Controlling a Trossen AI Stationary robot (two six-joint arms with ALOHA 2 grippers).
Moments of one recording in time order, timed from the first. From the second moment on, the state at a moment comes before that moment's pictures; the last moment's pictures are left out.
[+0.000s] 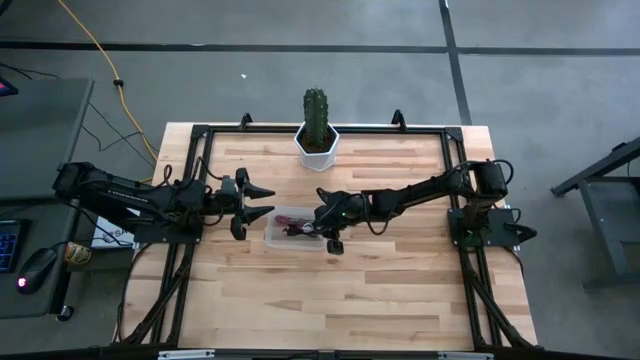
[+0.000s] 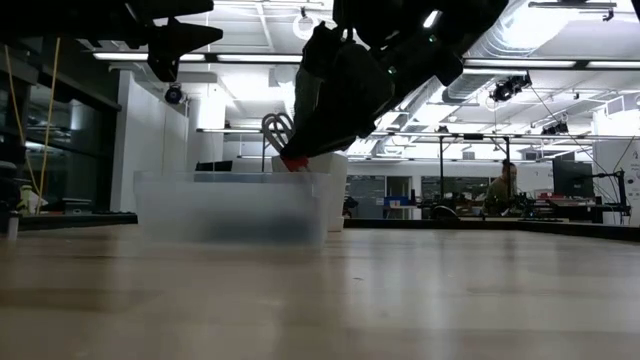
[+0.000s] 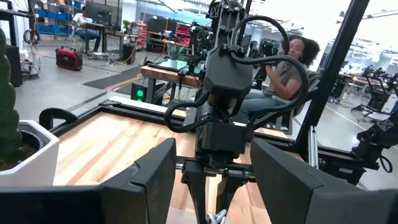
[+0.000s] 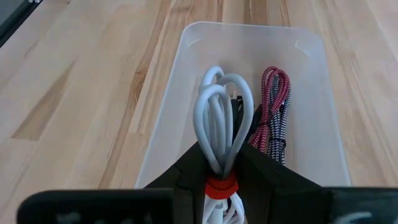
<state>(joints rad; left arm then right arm) -0.01 0.74 0.29 0.47 -0.21 -0.18 0.05 1.85 1.10 0.11 -0.10 -0.03</state>
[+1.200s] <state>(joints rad) -0.01 0.74 0.29 0.47 -0.21 -0.18 0.05 1.85 1.09 0.11 -0.03 -0.01</state>
